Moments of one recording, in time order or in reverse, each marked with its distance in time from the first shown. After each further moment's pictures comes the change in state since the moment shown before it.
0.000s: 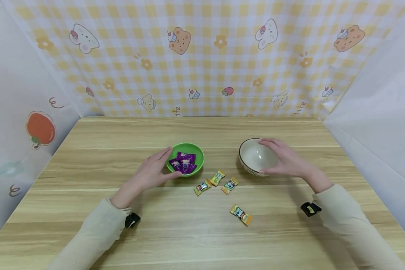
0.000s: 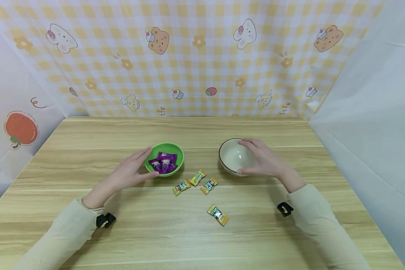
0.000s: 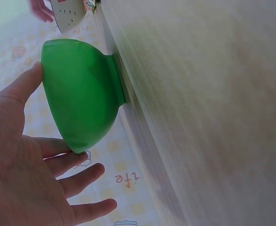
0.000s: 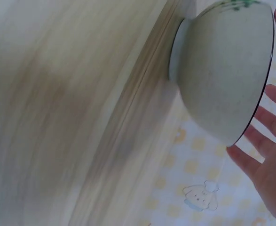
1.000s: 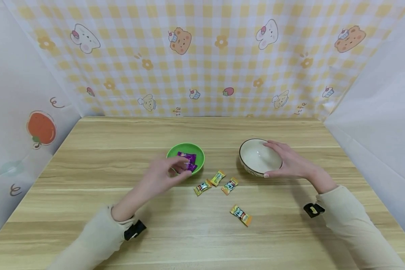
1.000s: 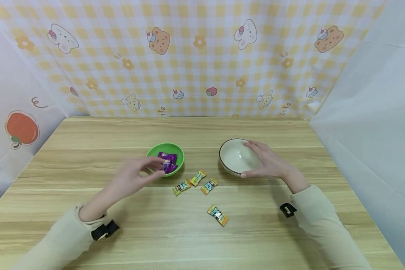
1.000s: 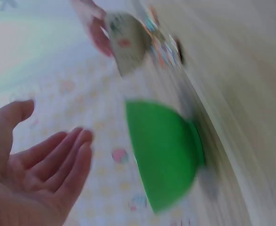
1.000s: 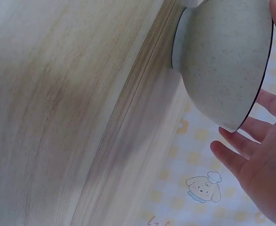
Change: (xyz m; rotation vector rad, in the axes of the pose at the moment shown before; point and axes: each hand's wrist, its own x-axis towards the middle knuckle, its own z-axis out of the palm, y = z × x) left_hand -0.012 0.049 -0.014 -0.372 0.175 0.195; right_hand -0.009 0.003 -0.005 0.034 -0.124 0.139
